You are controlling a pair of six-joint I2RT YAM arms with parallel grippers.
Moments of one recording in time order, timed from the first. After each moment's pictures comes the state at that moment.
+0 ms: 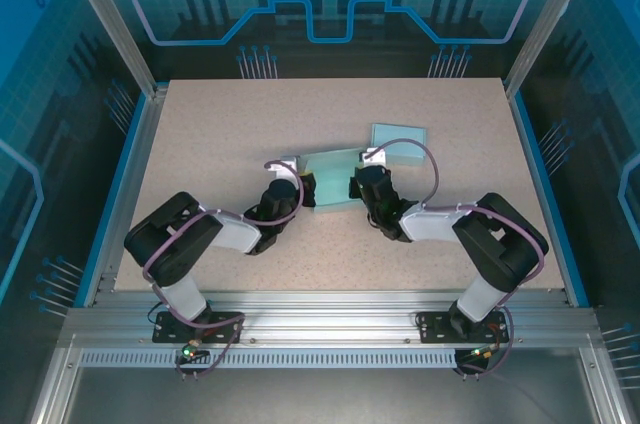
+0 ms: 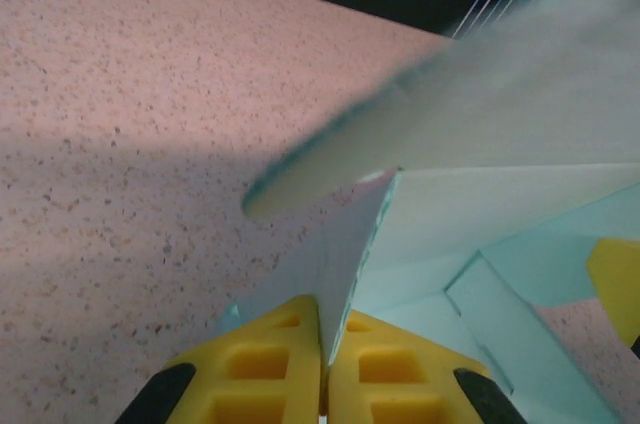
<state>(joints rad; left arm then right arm) -0.66 1.71 0.55 0.84 -0.27 -0.52 0.69 1.65 0.68 0.47 0.48 0.34</state>
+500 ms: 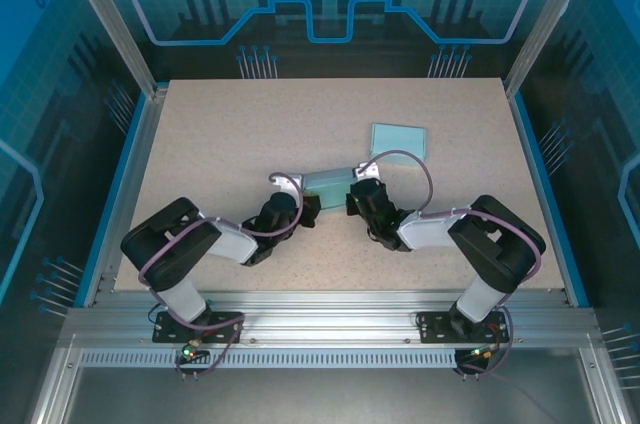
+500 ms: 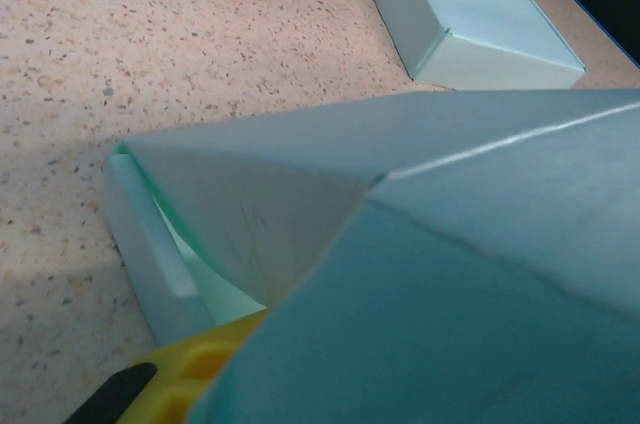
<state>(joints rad) -0.70 1.67 0.45 0.79 -0.15 -0.55 0.75 1.66 0.63 0.43 0.44 0.34</state>
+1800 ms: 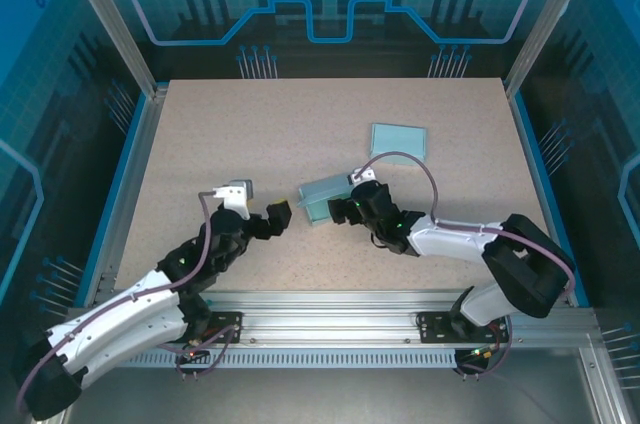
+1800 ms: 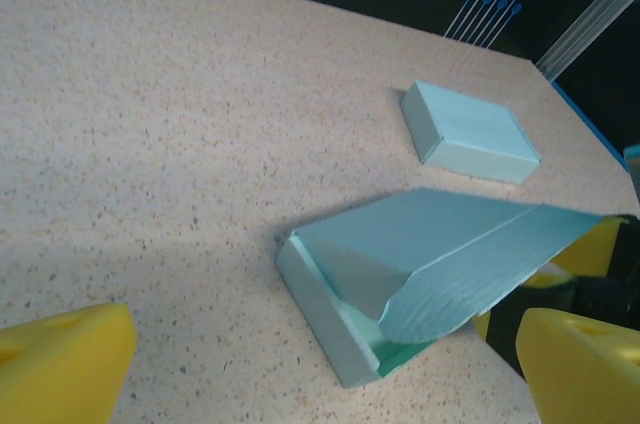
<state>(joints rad) -0.74 0.68 0.41 -0.10 -0.37 -0.55 0.81 1.45 0.65 0.14 0.36 0.34</state>
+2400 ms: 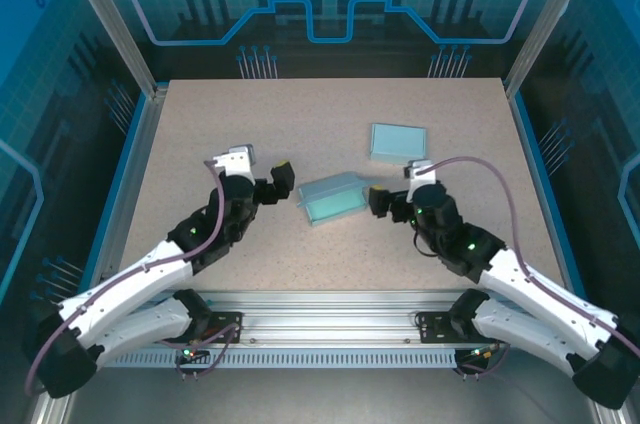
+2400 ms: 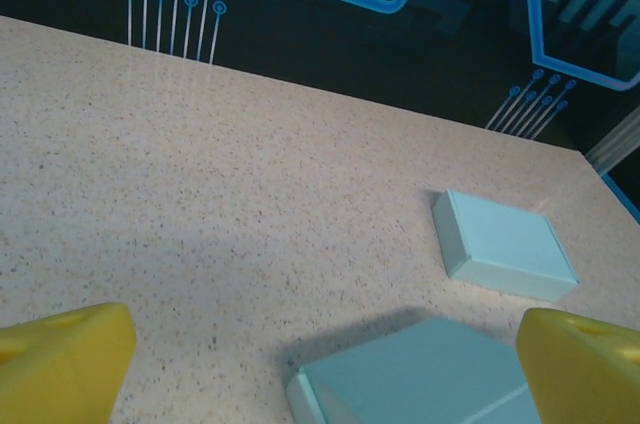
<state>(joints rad) -0.68 0.95 0.69 -0.08 -0.50 -0.54 0.69 0.81 0.65 -0.30 0.36 0.38</state>
